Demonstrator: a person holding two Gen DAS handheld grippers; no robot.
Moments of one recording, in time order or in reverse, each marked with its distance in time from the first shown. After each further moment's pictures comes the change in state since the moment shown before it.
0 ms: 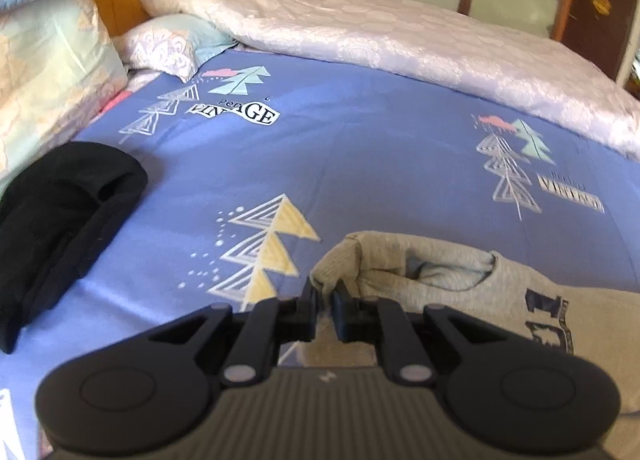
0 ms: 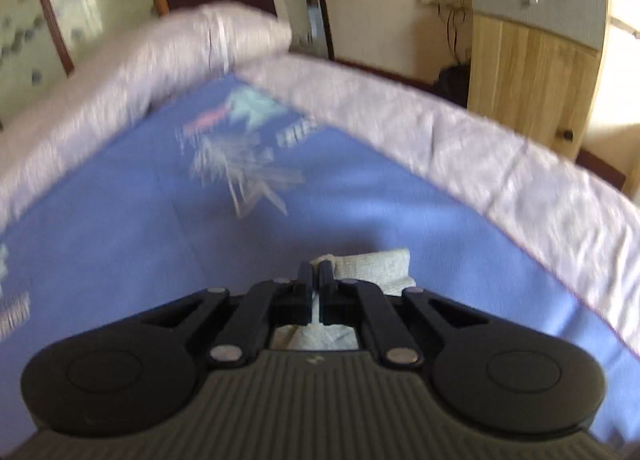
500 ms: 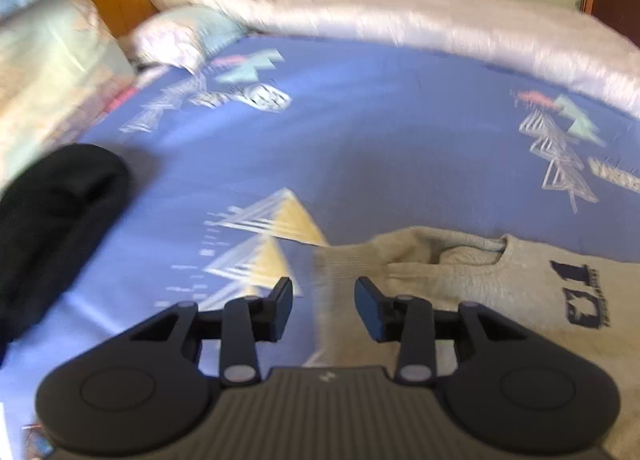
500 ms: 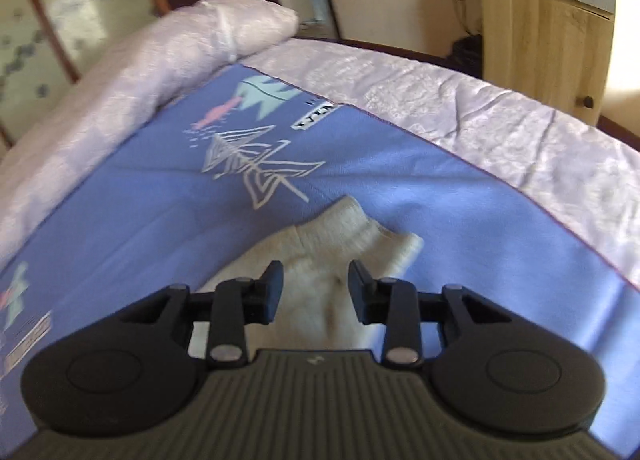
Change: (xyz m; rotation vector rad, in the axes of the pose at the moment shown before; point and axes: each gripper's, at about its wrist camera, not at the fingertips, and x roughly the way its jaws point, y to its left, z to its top) left arm 0.037 -0.014 -0.002 0.044 0.013 0.131; right arm 0.003 -0.022 -0.013 0.063 0.072 0.095
